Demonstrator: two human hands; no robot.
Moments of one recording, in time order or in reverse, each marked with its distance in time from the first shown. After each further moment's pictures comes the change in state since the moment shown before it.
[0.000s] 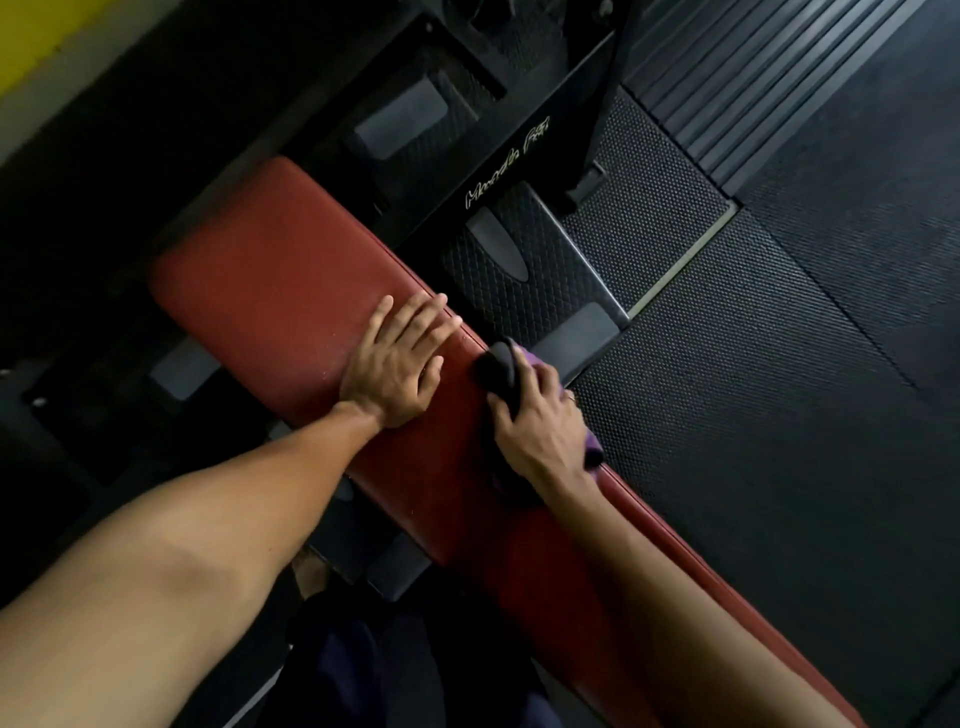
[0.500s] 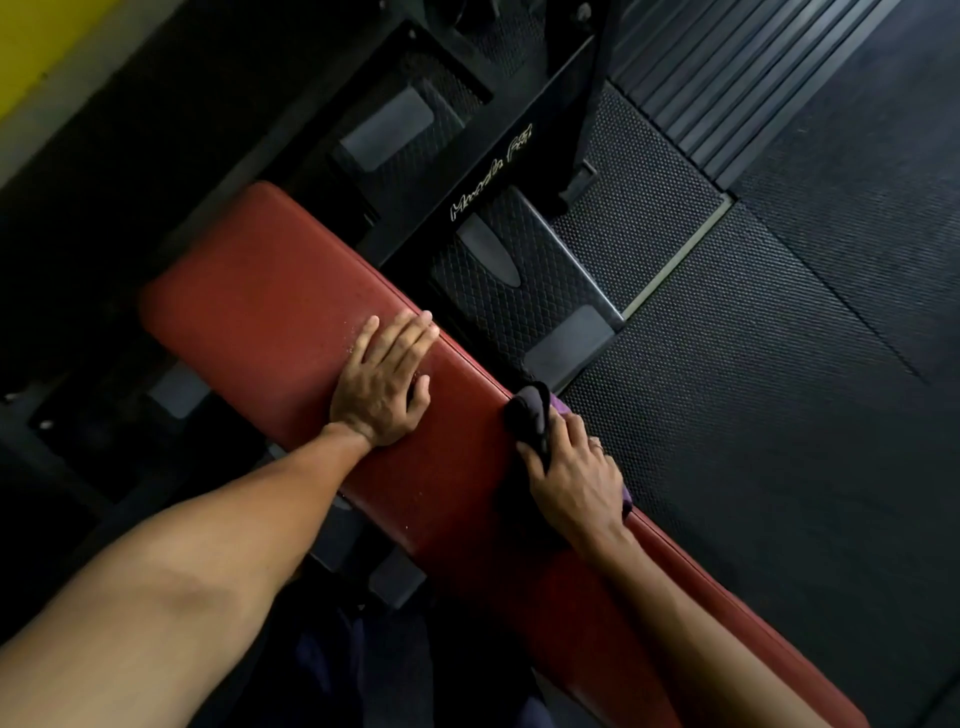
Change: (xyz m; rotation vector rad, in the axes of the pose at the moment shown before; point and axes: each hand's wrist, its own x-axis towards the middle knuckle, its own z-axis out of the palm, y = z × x) left_hand 0.001 0.002 0.002 0.000 0.054 -0.016; right_hand -0.035 0.050 -0.007 -0.127 -0.092 0.093
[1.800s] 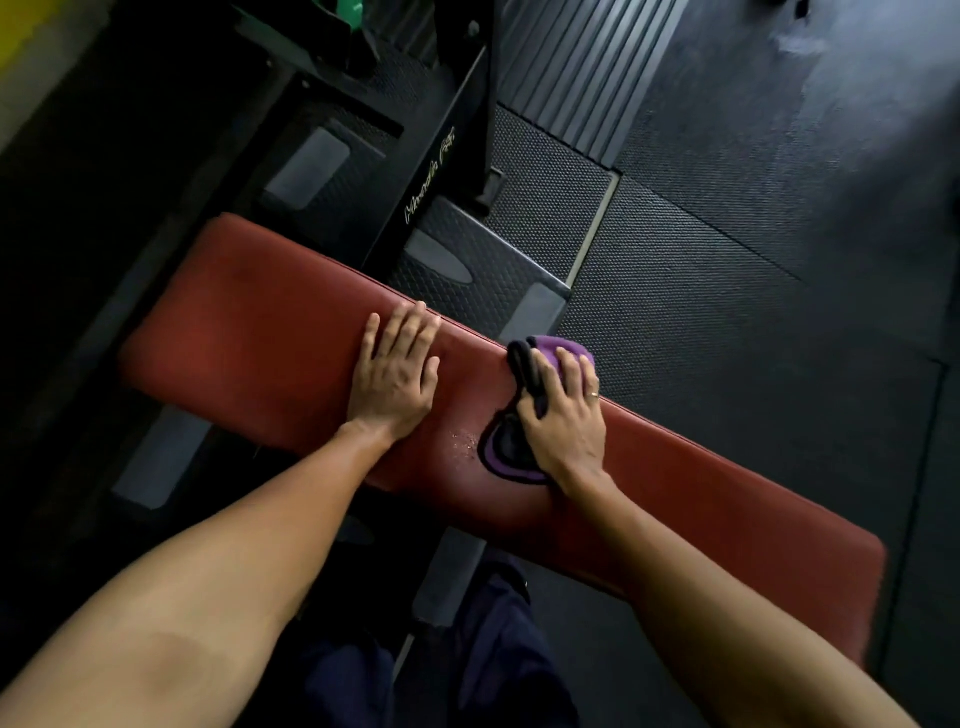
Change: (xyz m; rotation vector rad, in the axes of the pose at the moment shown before) left_hand -0.010 -0.018 0.000 -0.148 -0.041 0.119; right_hand -0.018 -0.051 0.055 0.139 0.484 0.182
